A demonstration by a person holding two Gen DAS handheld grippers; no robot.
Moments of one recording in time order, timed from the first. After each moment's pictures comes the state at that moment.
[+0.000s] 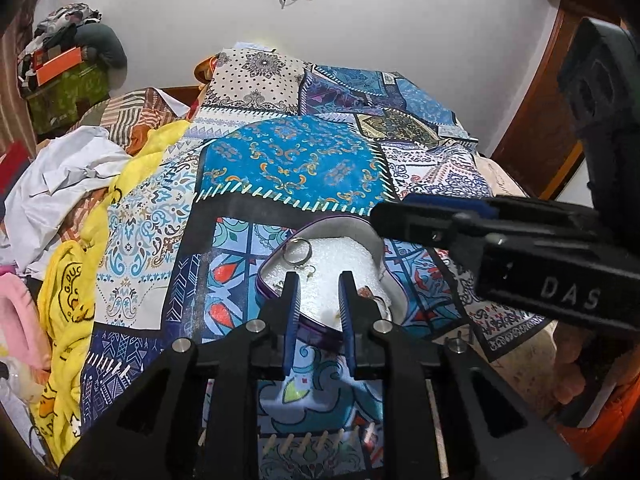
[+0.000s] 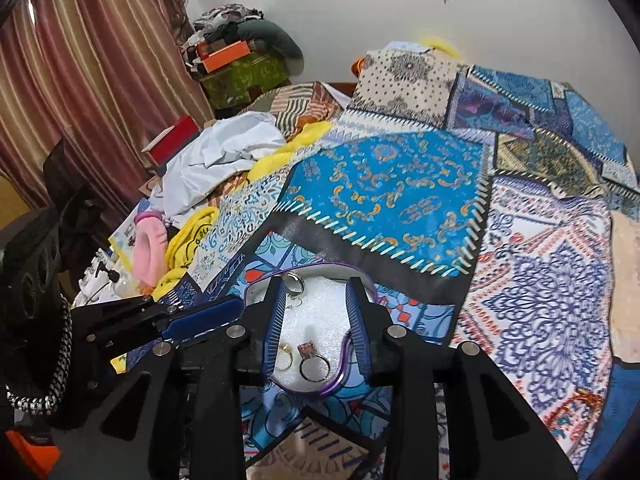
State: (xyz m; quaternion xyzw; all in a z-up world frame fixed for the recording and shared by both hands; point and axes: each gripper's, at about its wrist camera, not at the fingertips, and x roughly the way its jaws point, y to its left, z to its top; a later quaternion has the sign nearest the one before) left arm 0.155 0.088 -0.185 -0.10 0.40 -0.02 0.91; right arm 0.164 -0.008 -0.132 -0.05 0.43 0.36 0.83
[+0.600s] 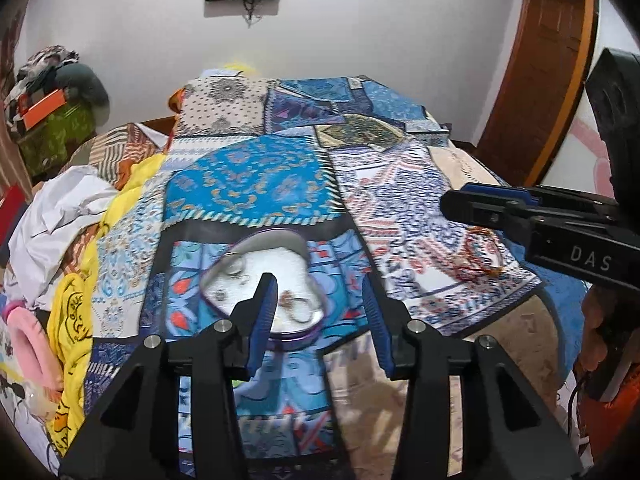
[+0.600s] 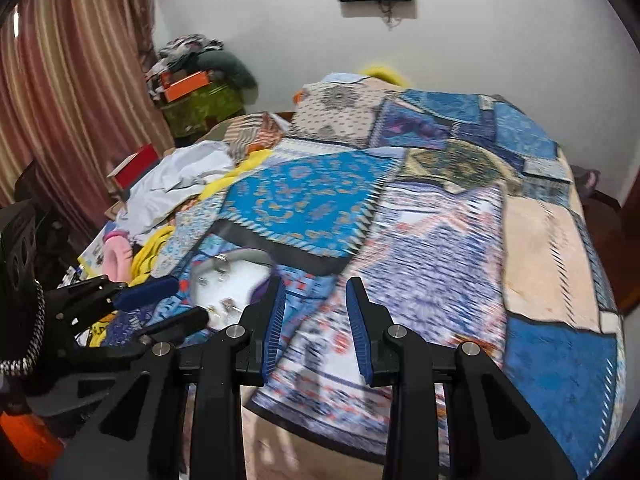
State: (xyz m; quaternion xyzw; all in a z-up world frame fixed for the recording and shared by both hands) left arm 0.144 0.025 -0.155 -0.05 0.38 -0.05 0.92; right arm 0.144 -0.099 -0.105 -0.04 0.39 0.28 0.87
